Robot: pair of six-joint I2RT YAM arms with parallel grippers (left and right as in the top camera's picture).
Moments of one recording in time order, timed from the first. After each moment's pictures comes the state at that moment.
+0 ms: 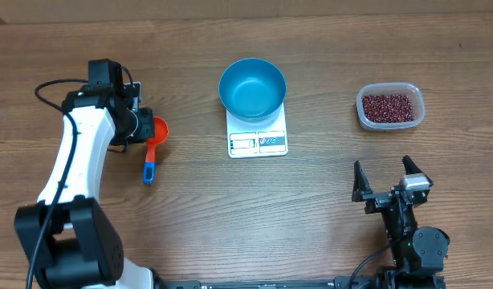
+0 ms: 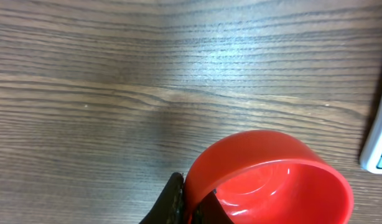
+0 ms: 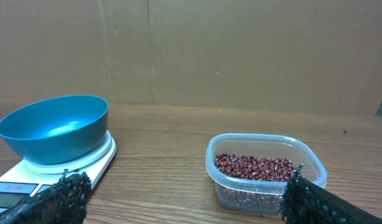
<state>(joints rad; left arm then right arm) 0.12 1.71 1.33 -0.95 0.08 -0.03 -0.04 0.01 0.02 -0.02 -0.16 -0.01</state>
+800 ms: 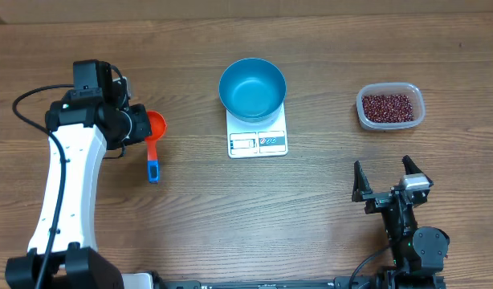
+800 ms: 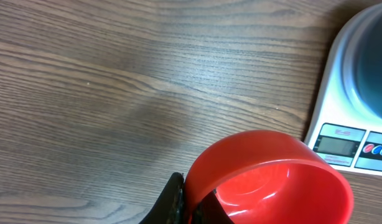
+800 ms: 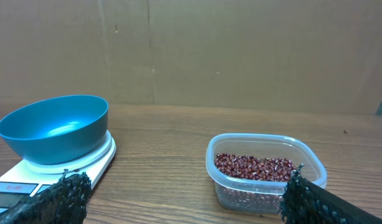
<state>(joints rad) 0.12 1.54 1.33 -1.01 0.12 -0.19 -0.04 0.01 0.02 -0.02 -0.16 -0.01</state>
